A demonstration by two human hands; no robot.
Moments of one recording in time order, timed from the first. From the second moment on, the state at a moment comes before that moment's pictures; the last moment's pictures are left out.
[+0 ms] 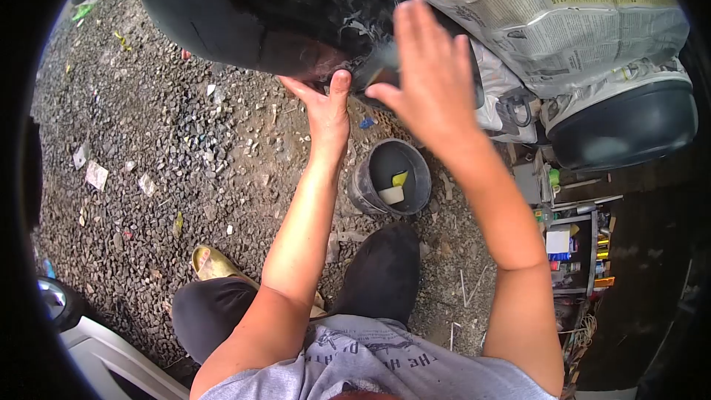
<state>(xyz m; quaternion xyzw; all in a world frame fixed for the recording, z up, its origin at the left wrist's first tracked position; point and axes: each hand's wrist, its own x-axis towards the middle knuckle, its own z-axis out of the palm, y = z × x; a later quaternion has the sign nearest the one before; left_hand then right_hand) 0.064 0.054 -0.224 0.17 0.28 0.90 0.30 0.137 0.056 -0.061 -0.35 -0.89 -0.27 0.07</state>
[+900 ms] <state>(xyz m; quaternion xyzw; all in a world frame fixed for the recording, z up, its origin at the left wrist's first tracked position) 0.096 0.046 -0.194 0.11 0.28 0.85 0.42 0.216 0.079 -0.025 -0.38 -0.81 0.33 0.30</state>
